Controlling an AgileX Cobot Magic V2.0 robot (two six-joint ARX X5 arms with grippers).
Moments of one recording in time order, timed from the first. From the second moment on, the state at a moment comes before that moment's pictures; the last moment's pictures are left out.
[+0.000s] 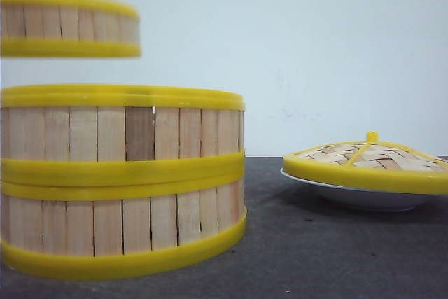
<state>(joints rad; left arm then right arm) 0.16 1.53 1.70 -1.00 0.24 0.01 0.54 0.62 1.07 -1.13 0.24 0.16</state>
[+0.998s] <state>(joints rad) -0.23 1.21 1.36 -1.05 0.23 0.02 0.54 0.62 1.07 -1.13 0.24 0.16</state>
